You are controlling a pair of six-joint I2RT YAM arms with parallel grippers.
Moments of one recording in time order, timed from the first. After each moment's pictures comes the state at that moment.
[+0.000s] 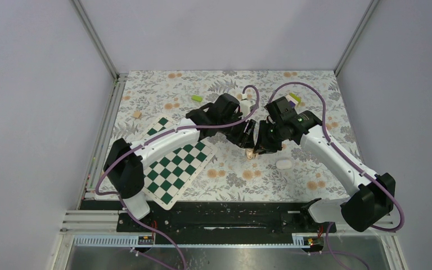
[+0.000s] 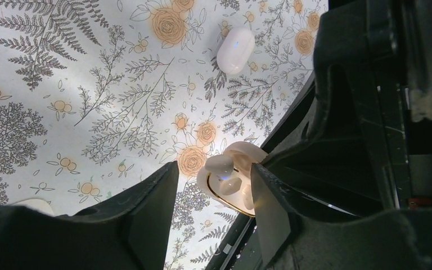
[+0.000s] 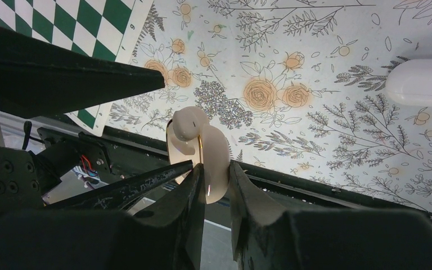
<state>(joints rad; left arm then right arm) -0.86 1.72 1.47 -0.48 0.39 -0.28 0.52 1.33 1.21 -0.99 -0.20 0.63</state>
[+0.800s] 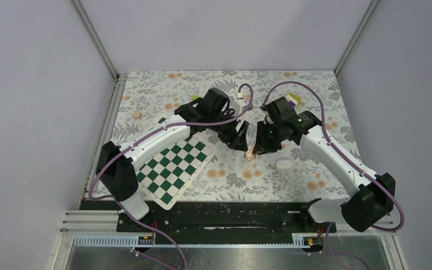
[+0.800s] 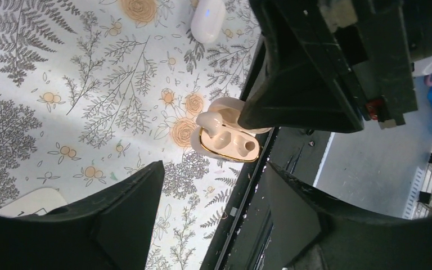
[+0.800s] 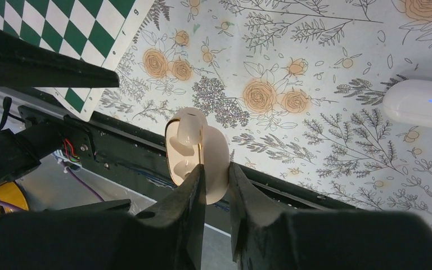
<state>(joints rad) -0.78 1.66 1.47 -0.60 0.56 -0.11 0.53 1.33 1.21 -0.98 -0.23 0.53</state>
